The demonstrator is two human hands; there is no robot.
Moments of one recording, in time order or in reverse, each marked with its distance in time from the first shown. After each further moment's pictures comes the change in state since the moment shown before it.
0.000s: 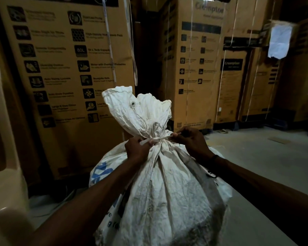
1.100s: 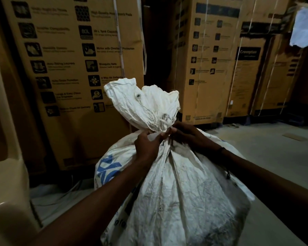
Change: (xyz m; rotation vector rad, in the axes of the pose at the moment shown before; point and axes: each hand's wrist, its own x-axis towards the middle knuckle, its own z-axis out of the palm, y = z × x) left_hand 0.001 -0.024 0.010 -0.116 0.005 0.072; right_hand 0.029 0.022 0.024 -0.205 -0.456 -0.131
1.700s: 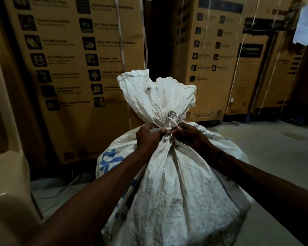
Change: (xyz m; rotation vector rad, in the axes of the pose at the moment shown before) left_hand 0.011 -0.001 0.004 0.008 -0.078 0.012; right_hand -0.004 0.011 0.017 0.884 0.044 0.289
